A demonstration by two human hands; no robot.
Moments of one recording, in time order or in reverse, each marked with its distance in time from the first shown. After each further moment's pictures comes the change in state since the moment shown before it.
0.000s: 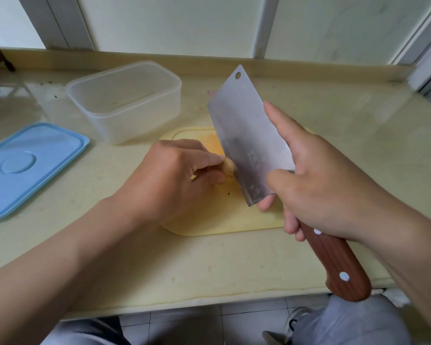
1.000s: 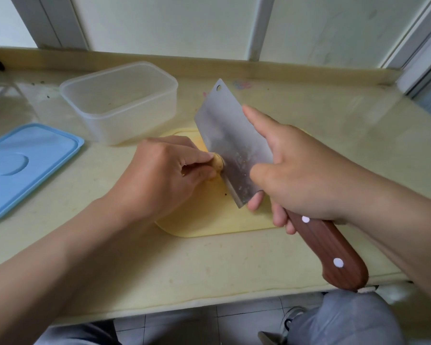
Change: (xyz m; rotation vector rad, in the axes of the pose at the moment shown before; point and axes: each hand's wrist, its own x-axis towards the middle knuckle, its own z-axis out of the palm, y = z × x) left_hand 0.001 -0.002 -0.003 -0.058 0.094 -0.075; right_hand 0.015 -0.012 0.000 -0.063 -0.087 0.017
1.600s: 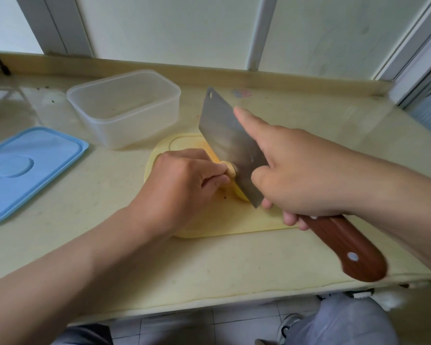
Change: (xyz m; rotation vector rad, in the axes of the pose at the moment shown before) left_hand -0.004 0.012 0.014 0.070 0.036 0.069; right_hand -0.004 -0.022 -0.009 -0.304 -0.047 0.004
